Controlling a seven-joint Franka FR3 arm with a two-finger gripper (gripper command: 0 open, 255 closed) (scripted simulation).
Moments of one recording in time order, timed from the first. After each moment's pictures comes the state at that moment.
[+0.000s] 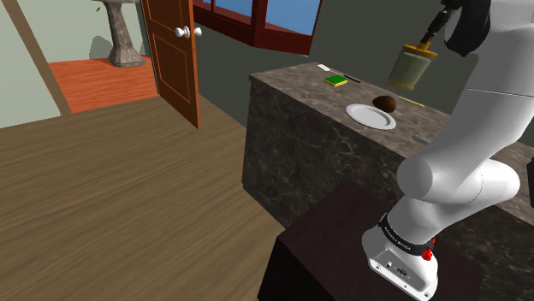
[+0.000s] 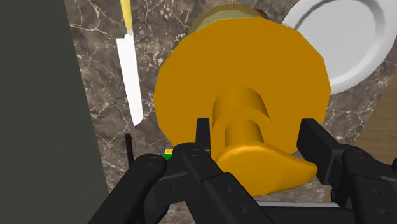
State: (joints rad) arm -0.66 0.28 -0.57 -1.08 0.31 1.35 -1.25
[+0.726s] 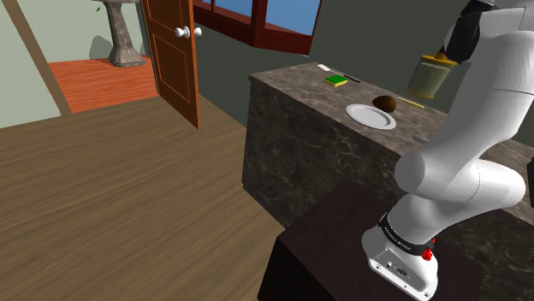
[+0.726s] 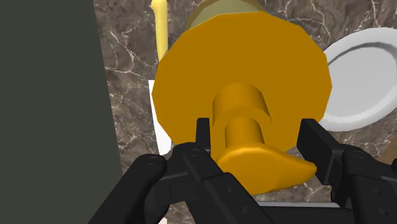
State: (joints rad) arm -0.83 0.40 -0.60 -0.99 0.39 1.33 -1.41
